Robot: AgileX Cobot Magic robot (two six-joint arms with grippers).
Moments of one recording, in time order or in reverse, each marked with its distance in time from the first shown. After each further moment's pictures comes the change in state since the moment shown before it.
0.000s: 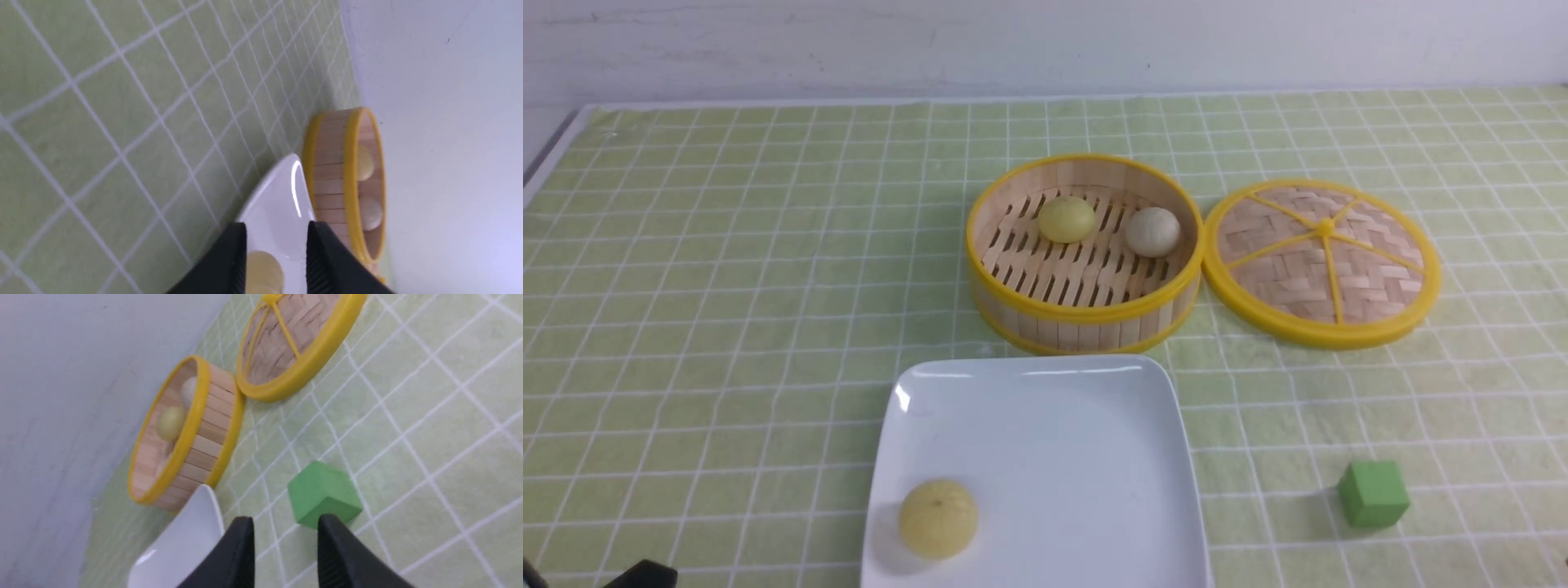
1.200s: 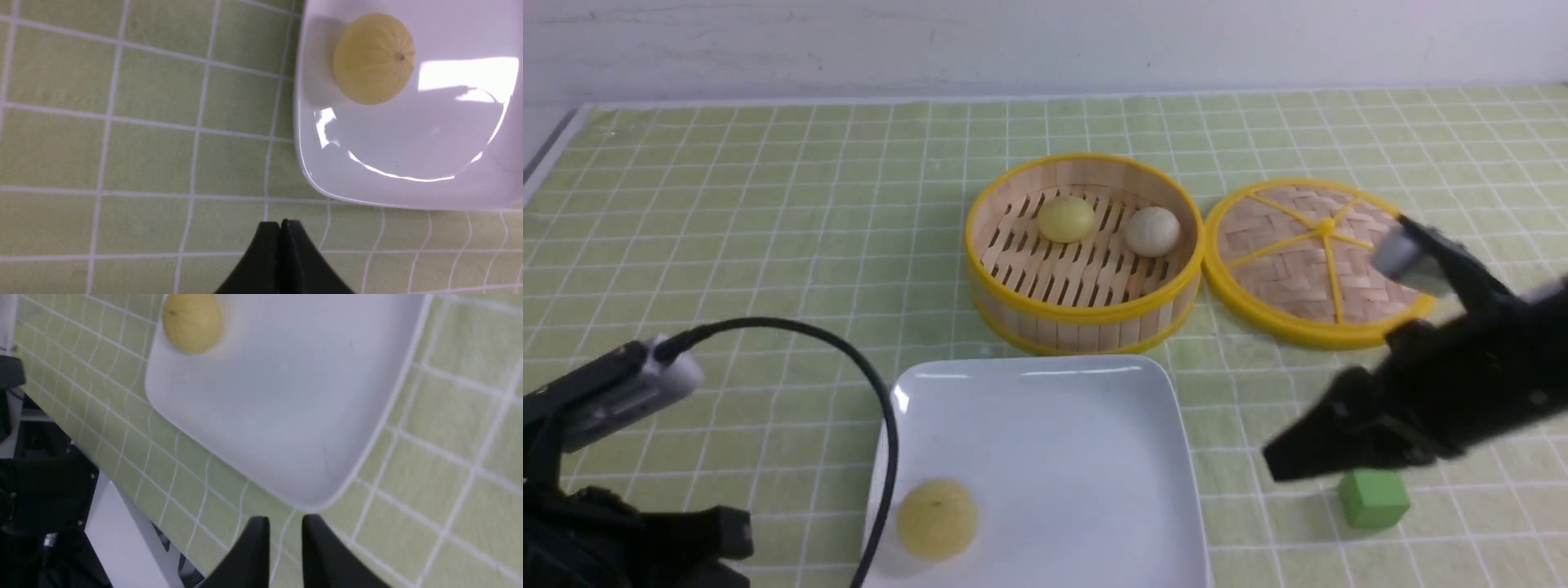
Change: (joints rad) right arm 0.205 1.403 -0.944 0.386 0.599 -1.035; left arm 0.000 0.935 -0.584 -0.029 0.571 0.922
